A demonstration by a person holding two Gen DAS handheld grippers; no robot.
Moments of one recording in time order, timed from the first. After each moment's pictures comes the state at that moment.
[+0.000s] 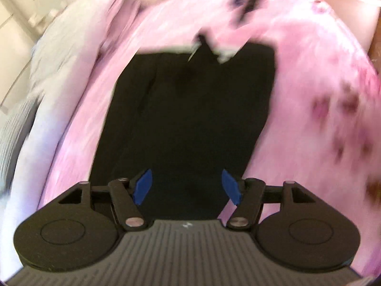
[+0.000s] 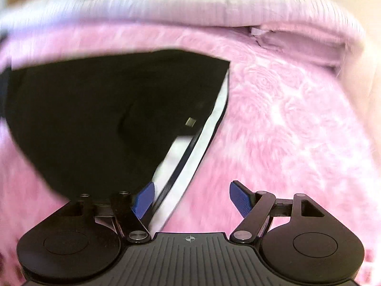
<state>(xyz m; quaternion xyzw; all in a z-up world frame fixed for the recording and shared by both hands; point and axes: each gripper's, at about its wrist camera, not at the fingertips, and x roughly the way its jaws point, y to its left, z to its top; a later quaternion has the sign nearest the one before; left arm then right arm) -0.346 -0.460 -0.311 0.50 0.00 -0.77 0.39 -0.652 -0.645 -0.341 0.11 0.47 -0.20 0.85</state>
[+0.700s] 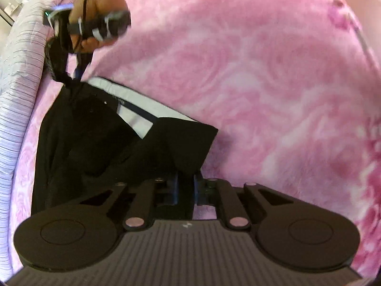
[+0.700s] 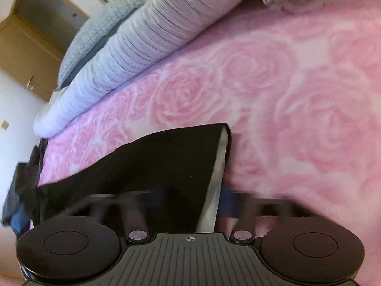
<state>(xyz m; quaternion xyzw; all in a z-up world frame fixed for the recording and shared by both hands) -0.541 -0.537 -0.376 0.56 0.08 -0.73 0.39 -0.481 -0.901 -0.456 0.38 0.40 -0.04 0.83</state>
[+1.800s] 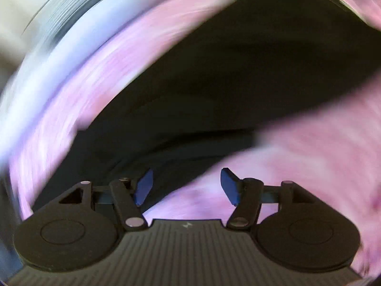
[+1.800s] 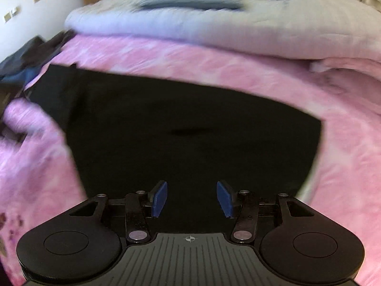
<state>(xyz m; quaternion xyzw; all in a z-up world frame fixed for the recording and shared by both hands) -0.246 -0.542 -0.347 0.44 0.34 -0.49 0.67 -0.604 -0.700 -0.348 0.05 0.48 0.01 0.88</state>
